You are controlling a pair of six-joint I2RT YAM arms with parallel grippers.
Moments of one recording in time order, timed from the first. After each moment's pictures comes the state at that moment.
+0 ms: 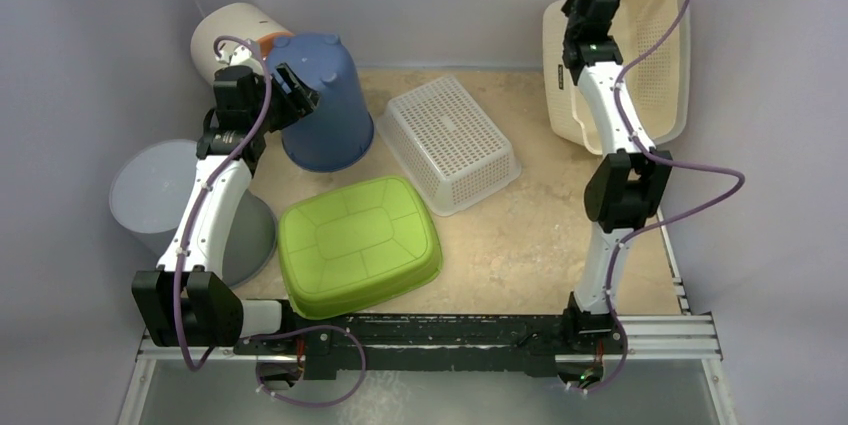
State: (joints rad) left arm 0.00 1.31 1.23 -0.32 0.17 -0.54; right arm 0.05 2.07 2.14 -0.05 0.41 0.21
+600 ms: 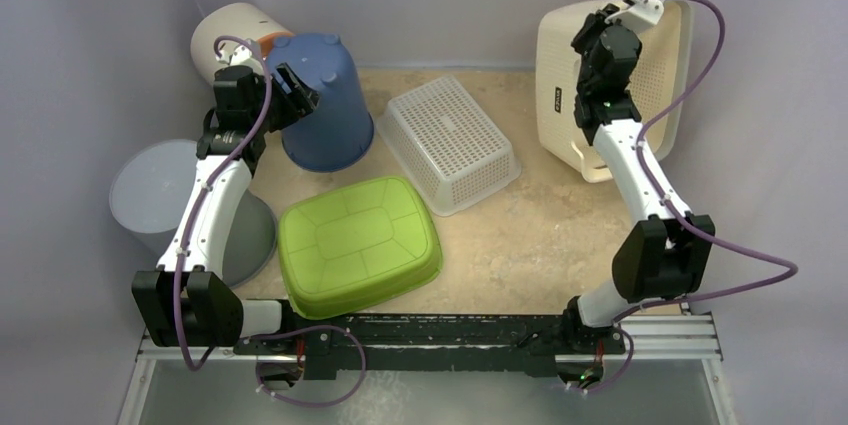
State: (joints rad) left arm 0.00 1.31 1.22 -0.32 0.17 -0.53; right arm 0.09 1.56 1.45 0.24 0.41 0.27
